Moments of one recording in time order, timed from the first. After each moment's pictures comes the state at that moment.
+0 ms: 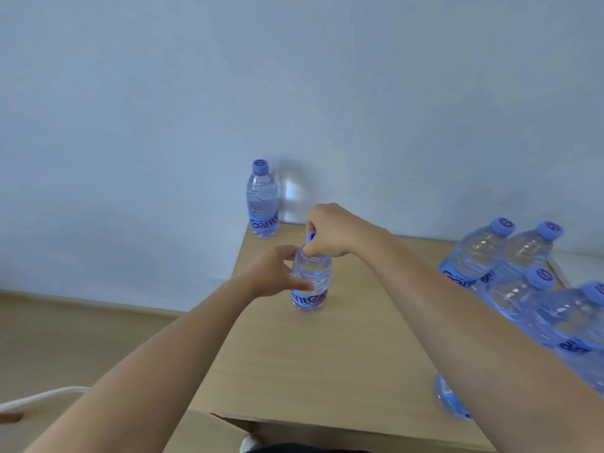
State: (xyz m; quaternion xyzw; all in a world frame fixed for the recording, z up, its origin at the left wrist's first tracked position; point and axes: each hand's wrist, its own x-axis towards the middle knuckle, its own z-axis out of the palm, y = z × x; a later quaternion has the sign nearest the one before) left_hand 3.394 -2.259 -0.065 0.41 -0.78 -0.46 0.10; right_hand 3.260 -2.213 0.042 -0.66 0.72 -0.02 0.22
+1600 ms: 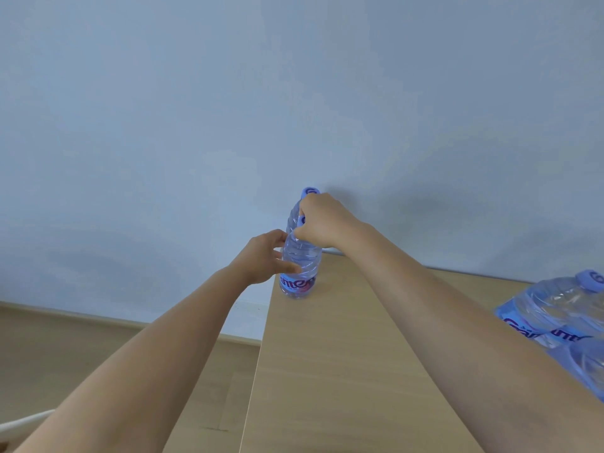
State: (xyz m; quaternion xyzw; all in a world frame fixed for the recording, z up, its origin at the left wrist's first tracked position) left_hand 3.452 -2.397 -0.074 0.43 -0.74 -0.49 0.15; right_hand 3.324 -2.348 0.033 -0.65 0.74 -0.06 0.17
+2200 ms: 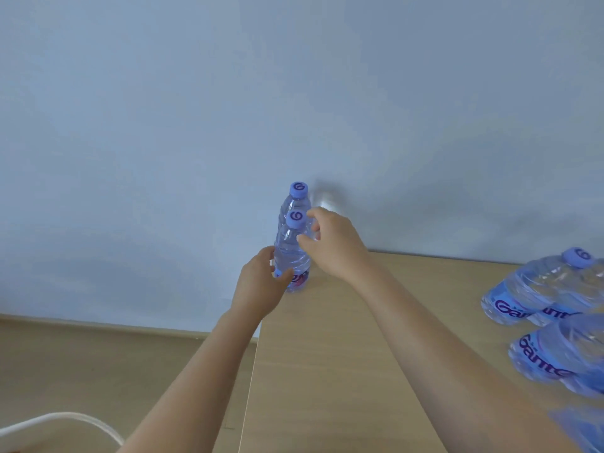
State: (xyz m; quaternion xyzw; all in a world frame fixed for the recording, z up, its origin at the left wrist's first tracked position) left_hand 3.445 -2.328 -0.078 0.53 -0.71 -0.40 0.25; right_hand 3.316 -2.291 0.006 -0.58 0.75 -0.26 0.17
